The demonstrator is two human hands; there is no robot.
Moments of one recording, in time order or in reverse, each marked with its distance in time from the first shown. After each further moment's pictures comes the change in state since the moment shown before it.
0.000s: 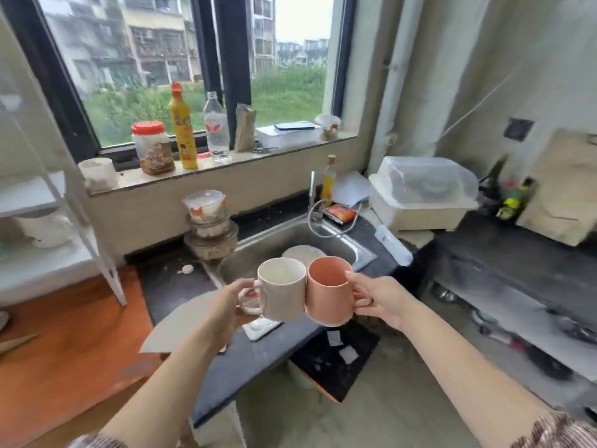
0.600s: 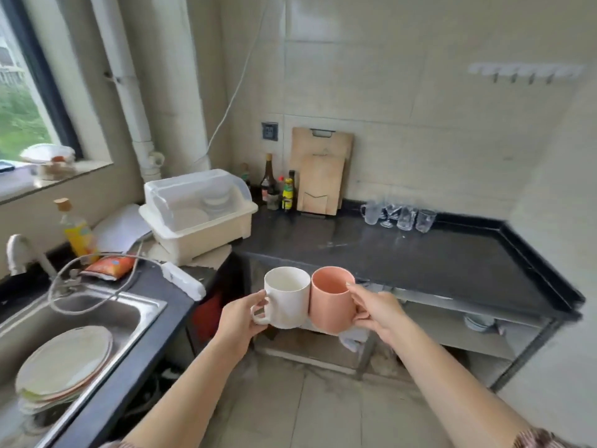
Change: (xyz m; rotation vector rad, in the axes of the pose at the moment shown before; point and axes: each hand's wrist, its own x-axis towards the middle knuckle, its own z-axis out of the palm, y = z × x) left_hand 0.009 -0.096 0.457 0.131 -0.520 -0.101; right_hand -0.105 0.078 -0.378 0.362 0.839 -0.014
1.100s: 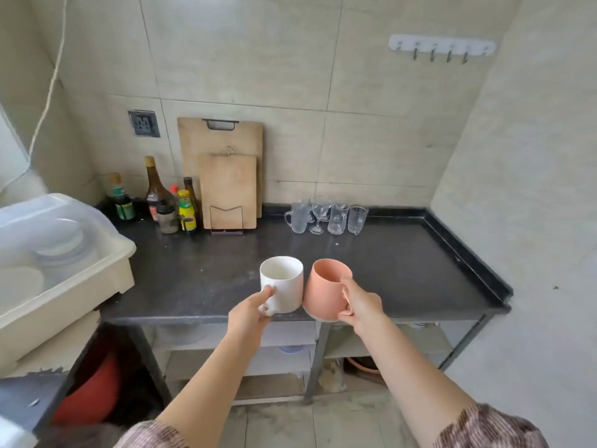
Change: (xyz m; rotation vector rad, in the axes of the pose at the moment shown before) left_hand 0.240 -0.020 0.235 -0.041 -0.203 -0.223; right_hand 0.232 -0.066 -0.099 0.309 0.479 0.170
